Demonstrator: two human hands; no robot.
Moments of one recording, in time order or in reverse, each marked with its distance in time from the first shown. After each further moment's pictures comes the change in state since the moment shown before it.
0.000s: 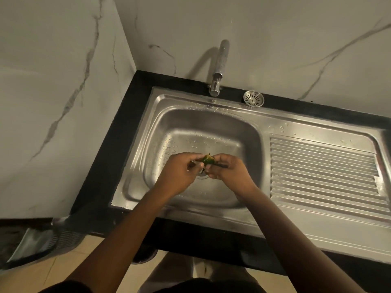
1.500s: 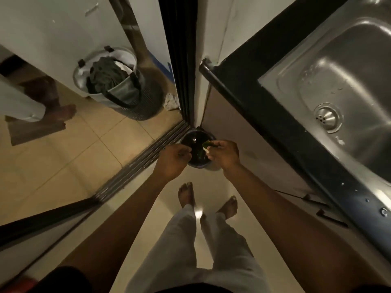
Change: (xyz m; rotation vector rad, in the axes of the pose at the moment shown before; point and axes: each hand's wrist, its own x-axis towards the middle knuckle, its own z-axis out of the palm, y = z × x) left_hand -0.393 -0.268 -0.009 -0.064 0.454 -0.744; right_hand -0.115 0.211 0.327 -0.384 -0.254 0.377
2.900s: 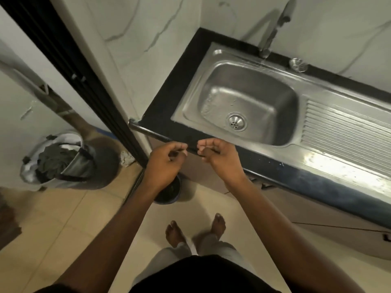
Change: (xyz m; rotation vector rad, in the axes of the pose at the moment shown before) left_hand -0.062 0.222 -0.027 -0.160 -0.137 0.495; right_hand -0.163 -0.053 -0.151 0.263 0.272 -0.489
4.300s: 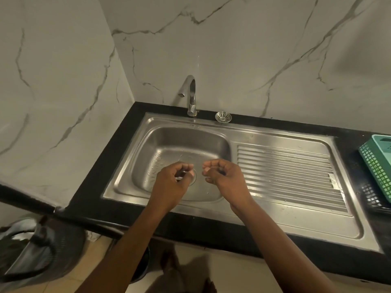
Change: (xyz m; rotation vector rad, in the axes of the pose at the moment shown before) left_hand 0.101 0.175 0.202 0.034 -0.130 0.177; right_hand 0.061 -0.038 -0.257 0.210 0.170 -0.135
